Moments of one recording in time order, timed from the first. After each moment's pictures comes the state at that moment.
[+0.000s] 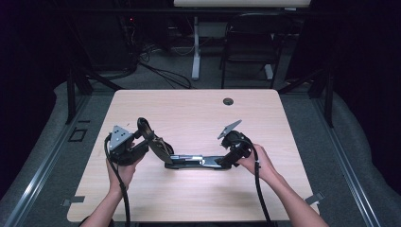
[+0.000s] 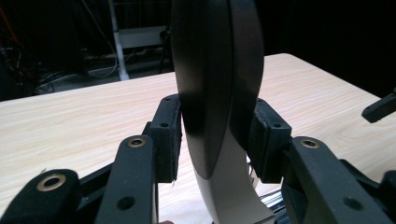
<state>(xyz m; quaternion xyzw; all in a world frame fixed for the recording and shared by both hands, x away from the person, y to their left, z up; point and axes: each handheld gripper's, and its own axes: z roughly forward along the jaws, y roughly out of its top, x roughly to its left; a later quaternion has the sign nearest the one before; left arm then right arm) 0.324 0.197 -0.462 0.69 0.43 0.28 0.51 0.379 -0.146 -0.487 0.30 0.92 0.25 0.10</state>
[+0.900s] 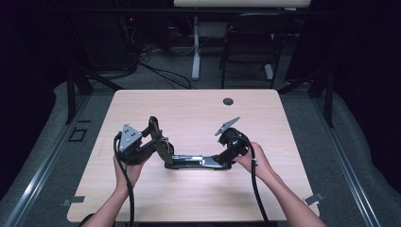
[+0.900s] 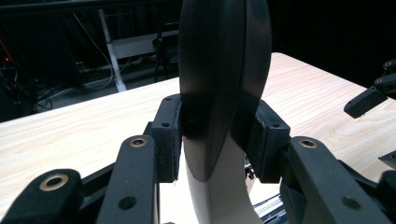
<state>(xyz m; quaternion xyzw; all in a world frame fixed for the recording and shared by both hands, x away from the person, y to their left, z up) 0.324 0.175 -0.458 0.71 0.40 0.30 0.50 0.382 -0.137 -0.479 0.31 0.91 0.27 0.10</state>
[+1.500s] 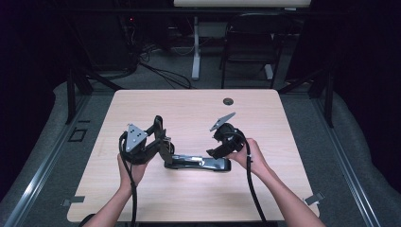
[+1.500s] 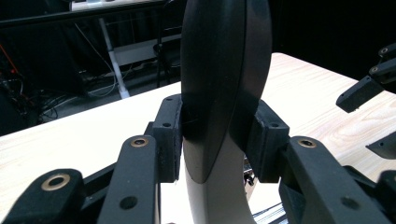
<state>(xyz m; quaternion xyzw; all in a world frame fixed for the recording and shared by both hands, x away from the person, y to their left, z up) 0.325 0.165 -0.458 0.71 0.39 0.31 0.50 0.385 -0.122 -0.462 0.30 0.91 0.28 0.11</state>
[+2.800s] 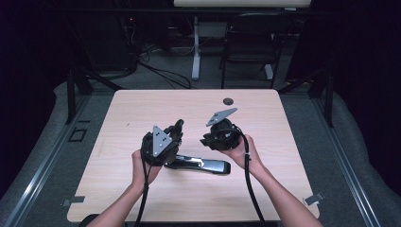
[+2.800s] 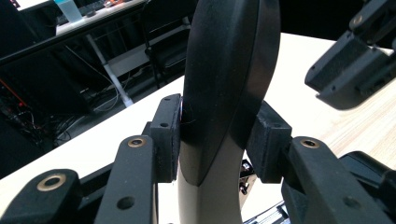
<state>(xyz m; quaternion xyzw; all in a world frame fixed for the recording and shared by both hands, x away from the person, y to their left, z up) 0.322 0.115 -0.458 0.76 0.31 0.35 0.45 0.375 -0.111 -0.431 0.27 0.88 0.37 0.11</state>
